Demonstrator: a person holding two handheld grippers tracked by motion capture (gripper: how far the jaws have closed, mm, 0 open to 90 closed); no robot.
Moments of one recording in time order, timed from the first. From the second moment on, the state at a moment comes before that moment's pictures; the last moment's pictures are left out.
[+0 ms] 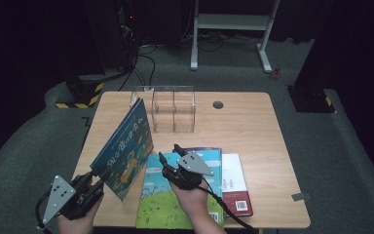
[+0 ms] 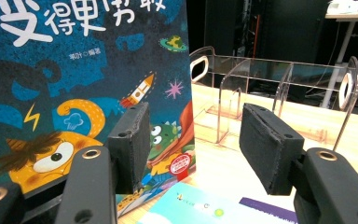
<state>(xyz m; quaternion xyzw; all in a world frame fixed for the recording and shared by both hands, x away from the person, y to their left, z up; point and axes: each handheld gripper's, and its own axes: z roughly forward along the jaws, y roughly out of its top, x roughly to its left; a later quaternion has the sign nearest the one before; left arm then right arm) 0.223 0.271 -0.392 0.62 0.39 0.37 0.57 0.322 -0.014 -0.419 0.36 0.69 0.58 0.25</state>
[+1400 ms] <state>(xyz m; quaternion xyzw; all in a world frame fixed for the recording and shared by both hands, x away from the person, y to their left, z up) 0.254 0.259 -0.406 0.65 0.43 0.36 0.52 0.312 -0.138 -0.448 0.43 0.68 0.51 0.30</state>
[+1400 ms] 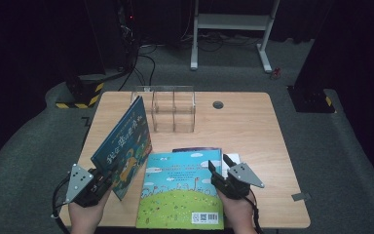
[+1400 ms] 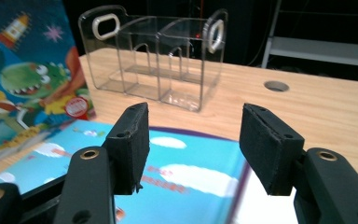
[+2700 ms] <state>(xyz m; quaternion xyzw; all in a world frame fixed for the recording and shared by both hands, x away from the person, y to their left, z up) 0.279 0.265 -0.387 0.62 0.44 0.35 0.55 0.310 -0.173 -0.468 0.47 0.66 0.51 0.29</state>
